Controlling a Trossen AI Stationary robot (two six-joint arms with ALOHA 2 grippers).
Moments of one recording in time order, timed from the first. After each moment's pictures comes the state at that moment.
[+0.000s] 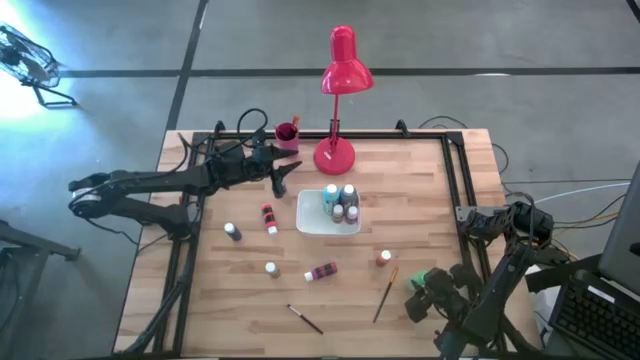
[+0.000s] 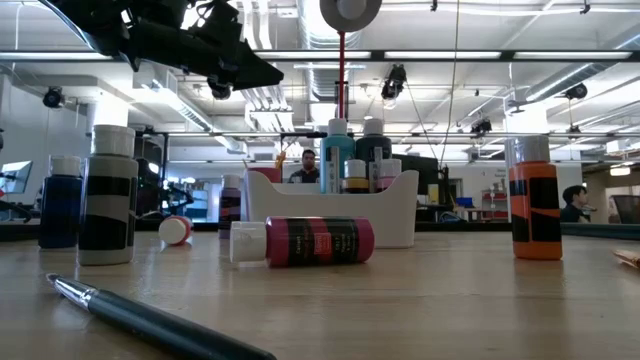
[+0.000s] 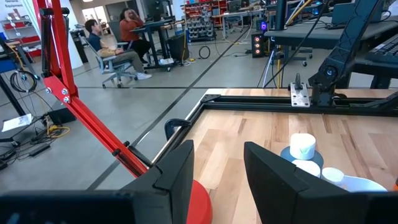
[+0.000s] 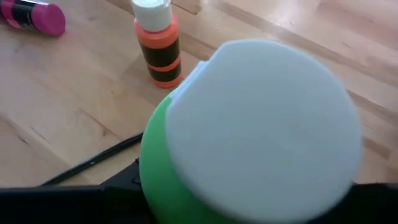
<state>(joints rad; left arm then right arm) 0.34 1.11 0.63 0.43 -0.03 0.15 1.07 1.83 1.21 -1.36 0.63 2.24</state>
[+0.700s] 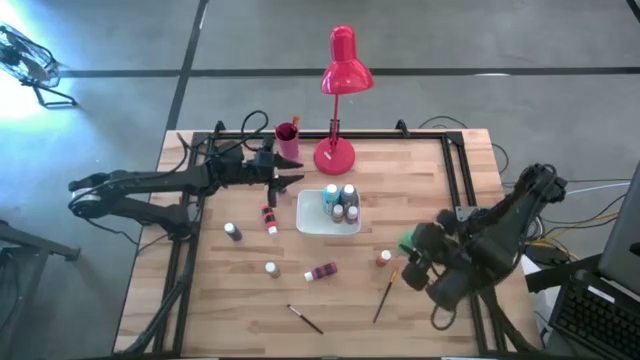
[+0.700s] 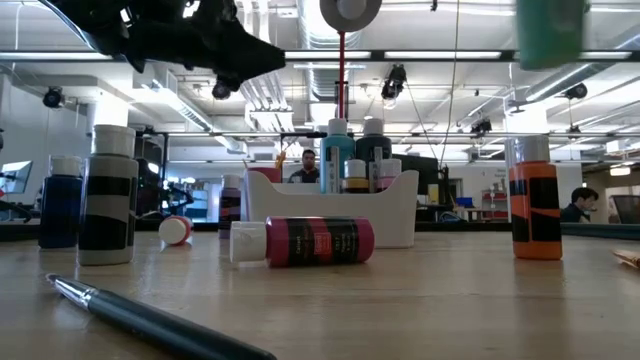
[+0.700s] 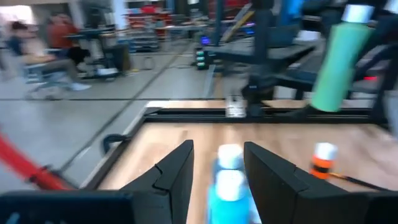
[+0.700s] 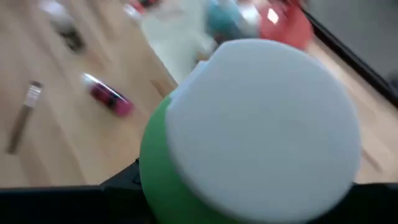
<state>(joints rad) 0.34 1.11 0.63 0.45 0.24 0.08 0.75 1.46 1.48 -1.46 0.75 1.33</state>
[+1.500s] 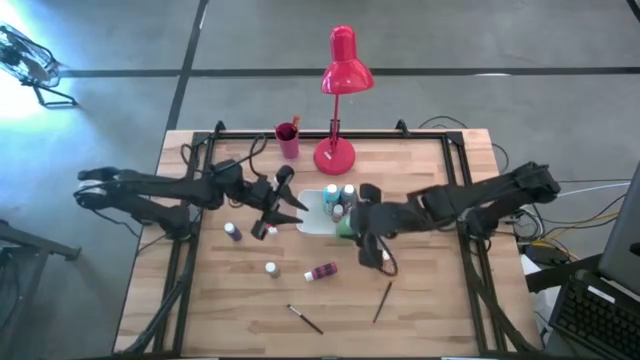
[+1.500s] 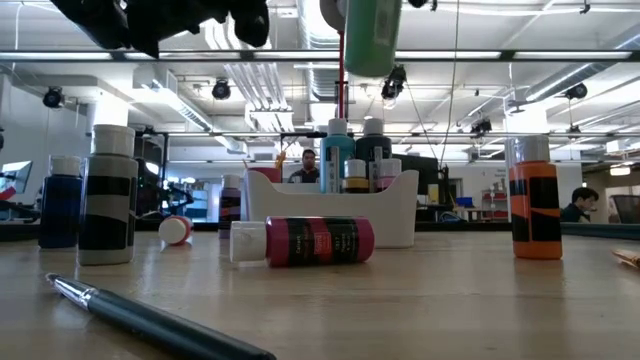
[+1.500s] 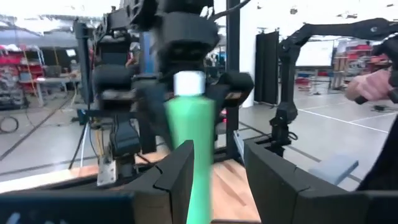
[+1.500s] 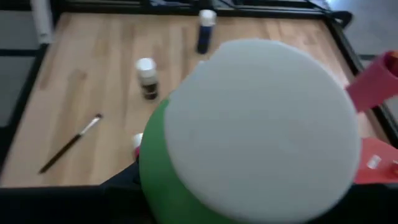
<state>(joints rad) 0.12 1.18 0.64 0.73 0.53 -0.02 0.27 1.49 1.43 -0.65 0.28 0.19</state>
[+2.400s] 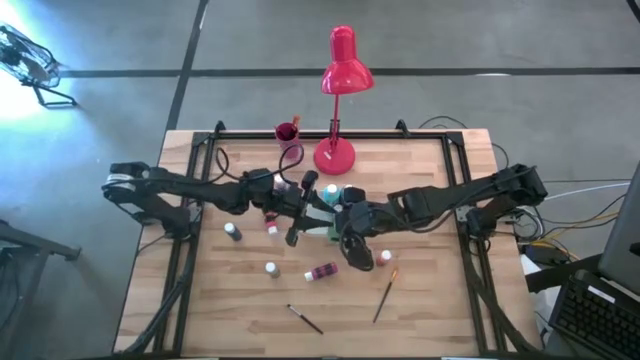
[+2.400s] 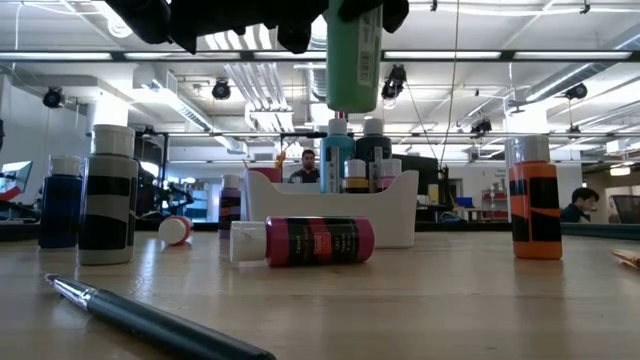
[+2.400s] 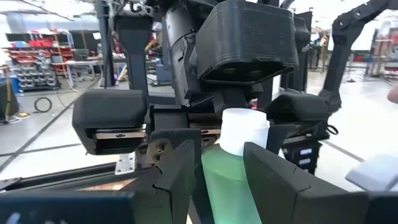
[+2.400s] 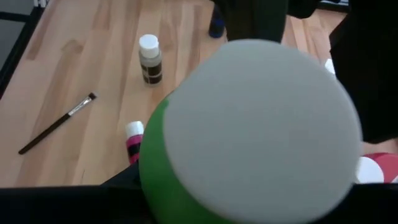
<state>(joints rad) 0.03 1.46 0.85 0.71 0.33 0.02 0.19 1.61 1.43 -0.59 0.20 0.07</state>
